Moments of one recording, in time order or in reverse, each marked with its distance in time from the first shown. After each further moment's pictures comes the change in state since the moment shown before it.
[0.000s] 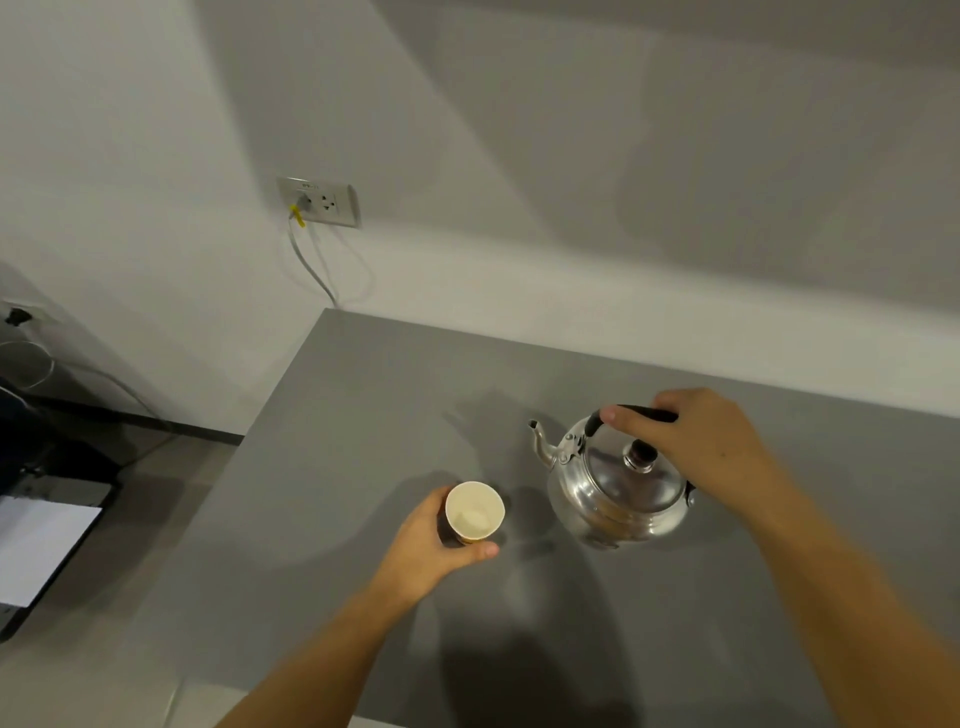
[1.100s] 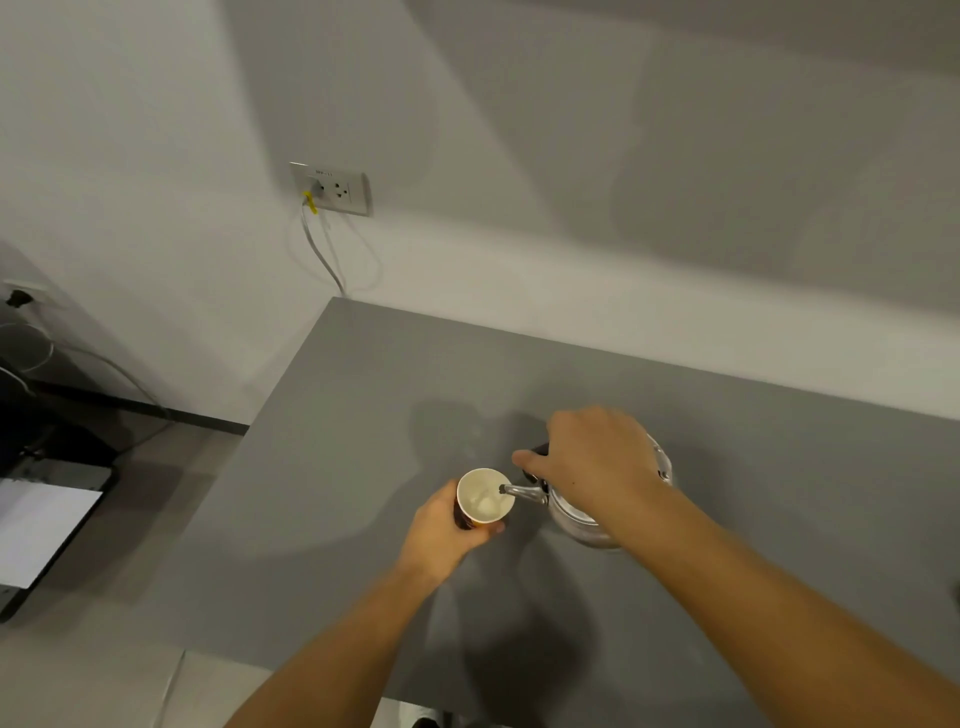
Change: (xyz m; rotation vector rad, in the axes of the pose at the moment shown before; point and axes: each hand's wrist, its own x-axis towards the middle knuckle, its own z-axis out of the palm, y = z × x) left_hand 0.008 -0.009 0.017 0.045 0.109 0.012; right_hand -0.027 -0.084 0.074 -0.671 -0.100 -0.262
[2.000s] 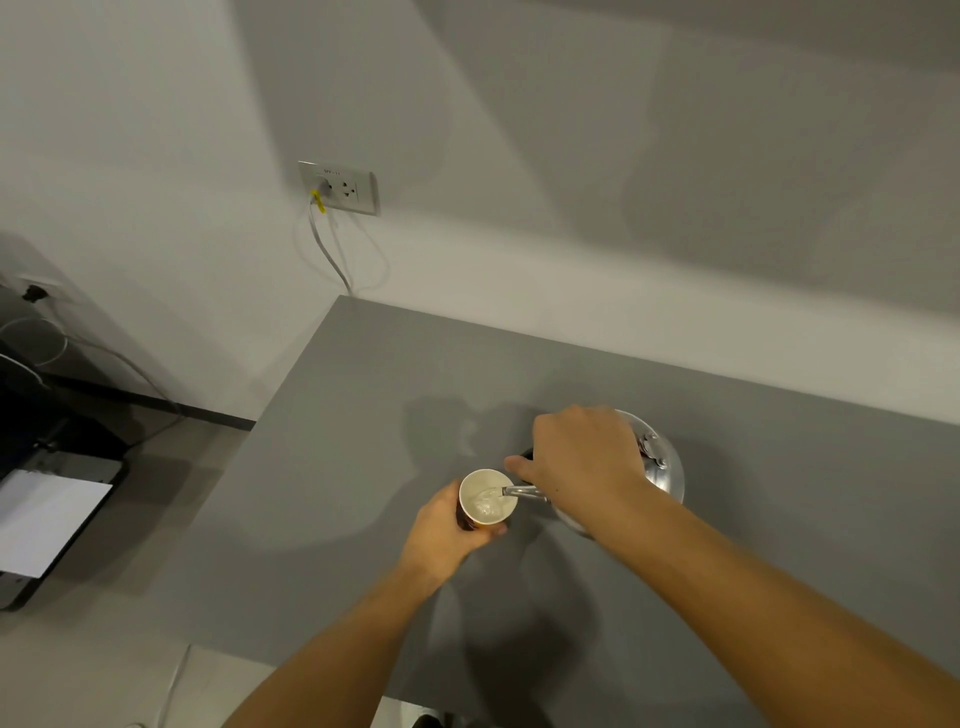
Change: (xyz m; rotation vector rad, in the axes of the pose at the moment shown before) left_hand -0.002 0.005 0.000 -0.008 -0.005 0.022; right_hand 0.003 -0.014 -0.002 -0.169 0.034 -0.094
